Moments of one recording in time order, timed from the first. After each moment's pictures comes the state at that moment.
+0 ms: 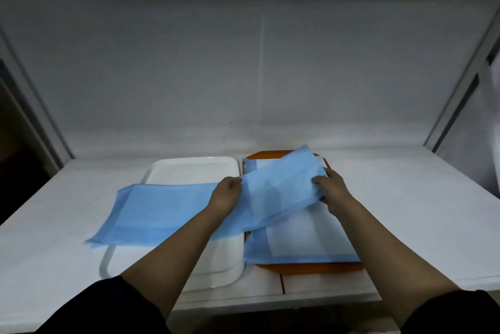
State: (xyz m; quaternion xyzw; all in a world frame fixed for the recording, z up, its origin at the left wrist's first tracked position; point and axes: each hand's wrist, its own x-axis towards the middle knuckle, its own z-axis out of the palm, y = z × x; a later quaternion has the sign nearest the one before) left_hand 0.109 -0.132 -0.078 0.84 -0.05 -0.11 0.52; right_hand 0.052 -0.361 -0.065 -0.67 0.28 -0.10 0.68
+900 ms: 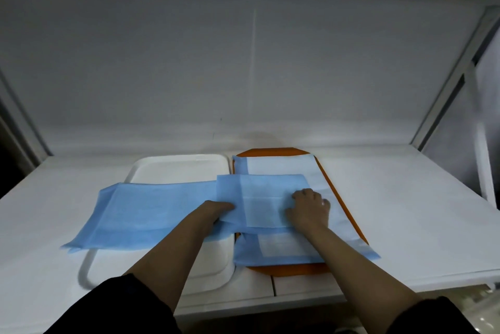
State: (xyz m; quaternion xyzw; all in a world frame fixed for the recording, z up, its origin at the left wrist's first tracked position) left_hand 0.114 -0.123 -0.112 0.73 0.10 -0.27 0.62; right_hand 0.047 -0.332 -0.122 -0.97 0.22 -0.03 0.08
